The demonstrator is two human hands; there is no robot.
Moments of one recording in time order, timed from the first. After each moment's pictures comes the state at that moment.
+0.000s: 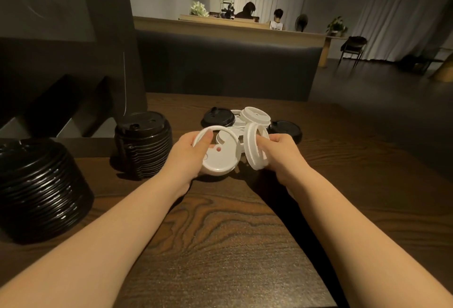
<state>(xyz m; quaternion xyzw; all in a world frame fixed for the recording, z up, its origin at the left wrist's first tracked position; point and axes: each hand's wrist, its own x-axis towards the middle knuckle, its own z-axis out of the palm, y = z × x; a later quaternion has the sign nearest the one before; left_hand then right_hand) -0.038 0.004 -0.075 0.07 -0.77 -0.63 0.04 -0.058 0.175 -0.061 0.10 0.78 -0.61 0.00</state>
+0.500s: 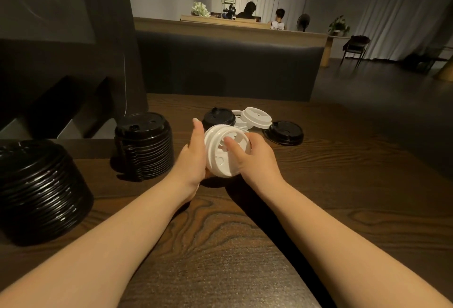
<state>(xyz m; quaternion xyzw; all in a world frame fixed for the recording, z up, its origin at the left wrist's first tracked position) -0.033 0.014 -0.076 0.05 -0.68 -0.73 -0.01 -0.041 0.144 -0.077 -0.06 0.85 -0.51 -0.10</state>
